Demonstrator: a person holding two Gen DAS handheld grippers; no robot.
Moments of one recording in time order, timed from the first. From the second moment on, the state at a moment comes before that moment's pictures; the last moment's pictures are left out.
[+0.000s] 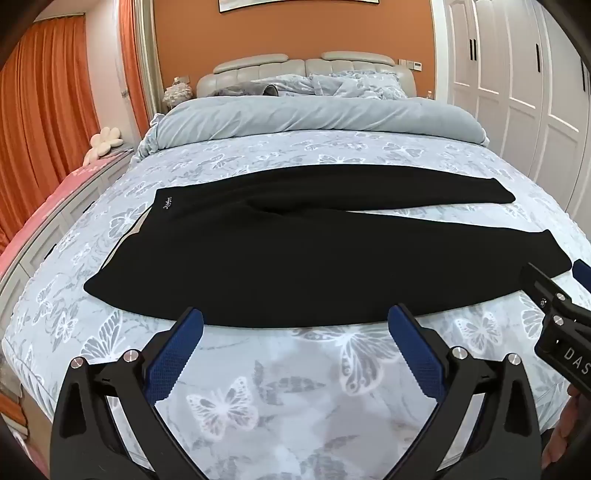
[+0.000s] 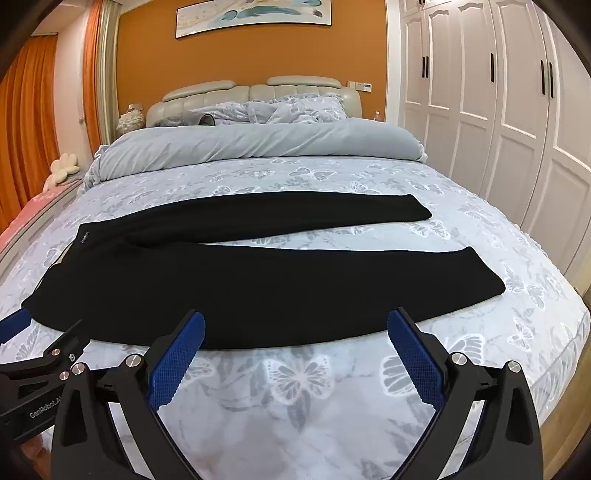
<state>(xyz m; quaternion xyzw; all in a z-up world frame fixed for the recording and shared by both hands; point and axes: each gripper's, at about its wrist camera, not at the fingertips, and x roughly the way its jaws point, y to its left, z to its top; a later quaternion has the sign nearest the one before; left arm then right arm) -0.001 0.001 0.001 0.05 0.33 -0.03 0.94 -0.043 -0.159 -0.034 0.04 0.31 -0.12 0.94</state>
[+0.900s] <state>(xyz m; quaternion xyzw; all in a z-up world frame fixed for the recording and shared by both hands) 0.001 -0.001 -0.004 0.06 0.35 -0.03 0.94 -0.039 -0.156 -0.037 0.03 0.32 -0.13 0.94</state>
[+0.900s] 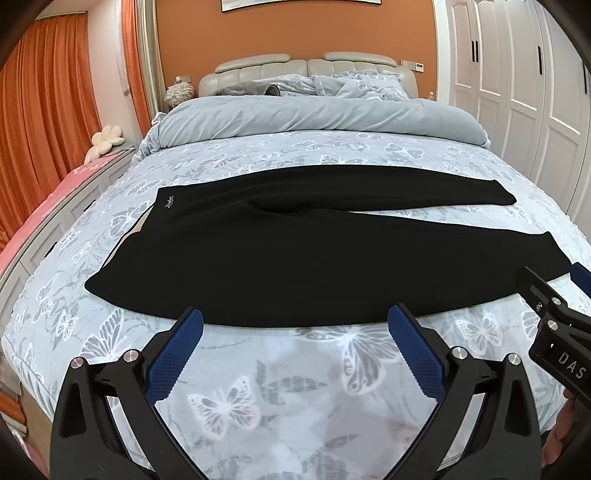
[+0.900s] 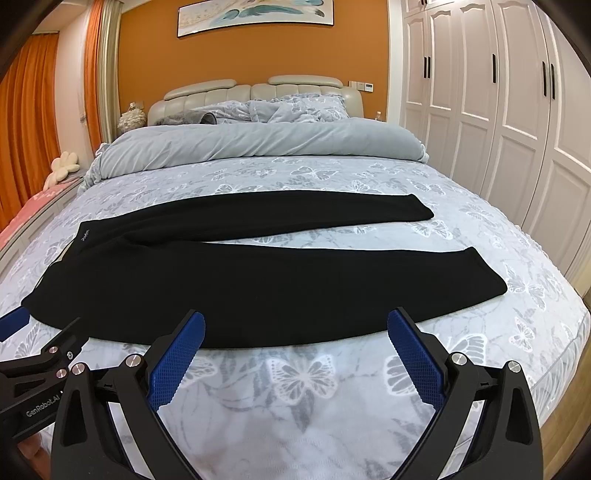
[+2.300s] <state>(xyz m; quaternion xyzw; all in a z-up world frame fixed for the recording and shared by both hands) 0.001 0.003 -0.004 0.05 0.35 -0.03 0.94 -0.041 -0.151 -0.038 0.03 0.32 -0.13 0.94</state>
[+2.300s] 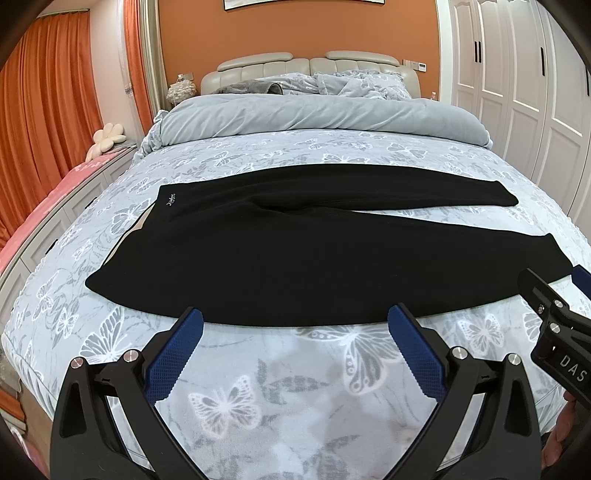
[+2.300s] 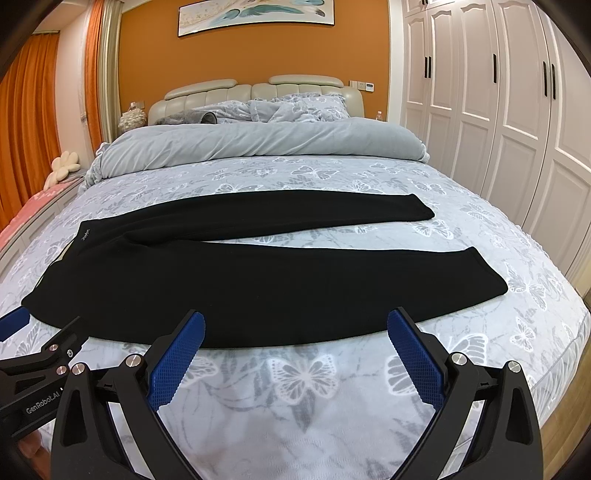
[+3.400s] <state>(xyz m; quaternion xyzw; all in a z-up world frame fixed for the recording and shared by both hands) 0.048 0.053 -0.002 0.01 0.39 -0.08 0.92 -0.005 -0.201 -0.026 0.05 0.35 -0.10 0.93</state>
